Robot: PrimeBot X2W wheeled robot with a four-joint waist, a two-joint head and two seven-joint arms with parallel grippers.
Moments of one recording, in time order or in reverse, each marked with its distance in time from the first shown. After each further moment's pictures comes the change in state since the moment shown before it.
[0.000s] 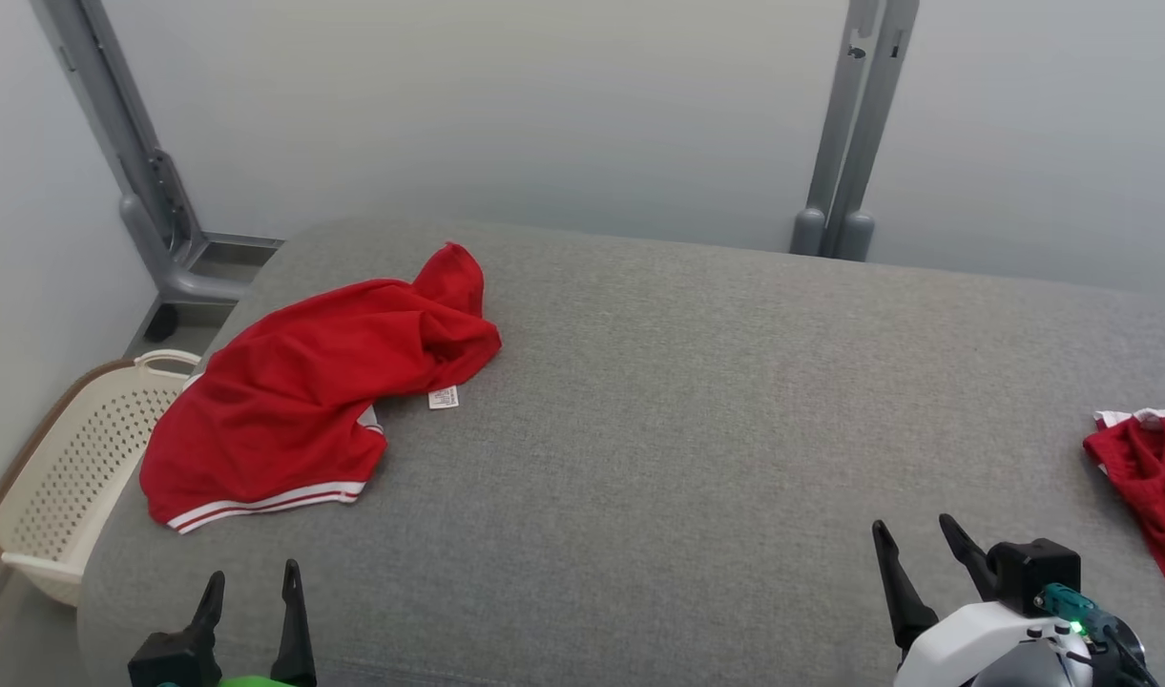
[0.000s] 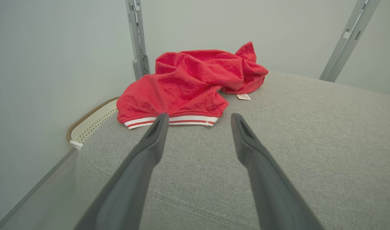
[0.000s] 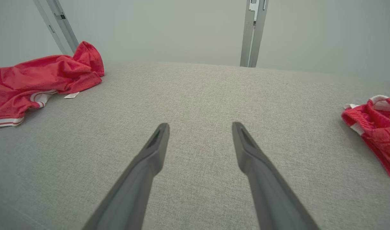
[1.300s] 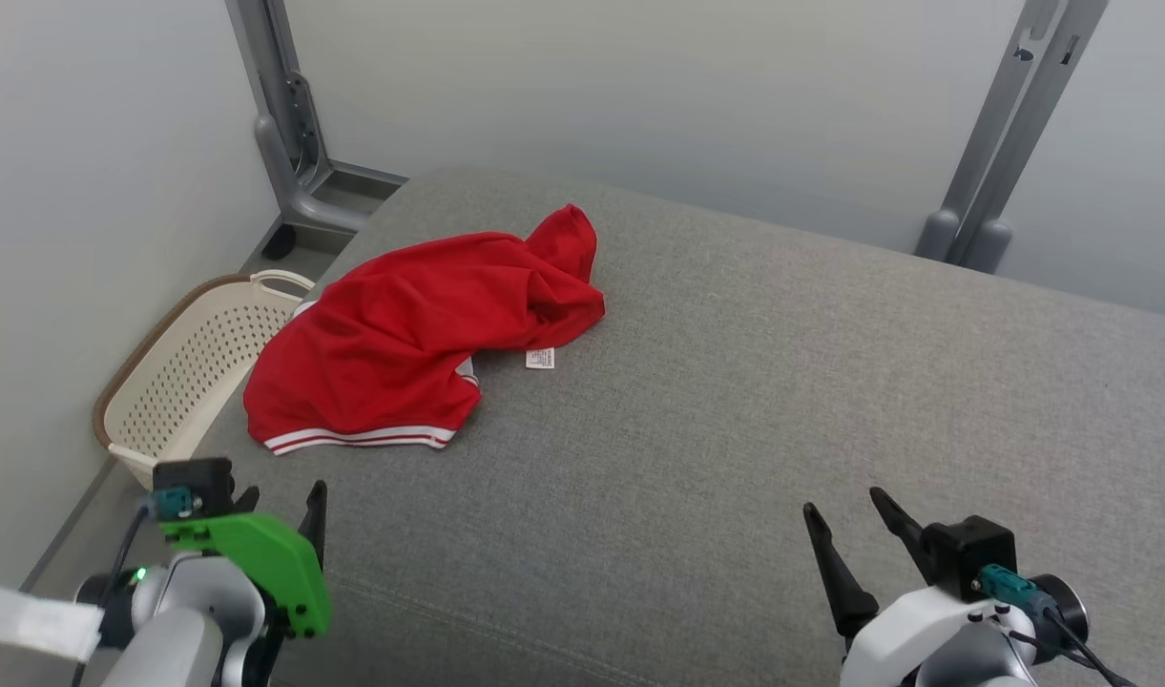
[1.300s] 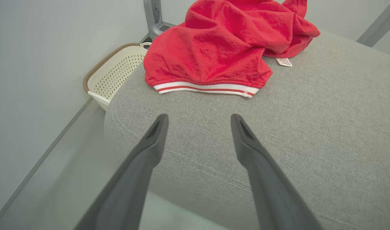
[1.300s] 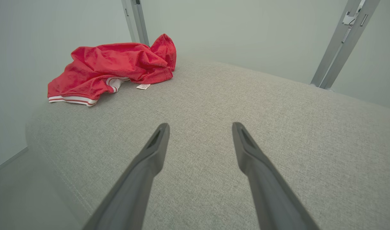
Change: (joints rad) left arm -0.233 0.065 -0.070 0.096 -0.097 -0.101 0.397; right arm -0.007 0.000 0.115 -0.075 -0.013 0.000 0.034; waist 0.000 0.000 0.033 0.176
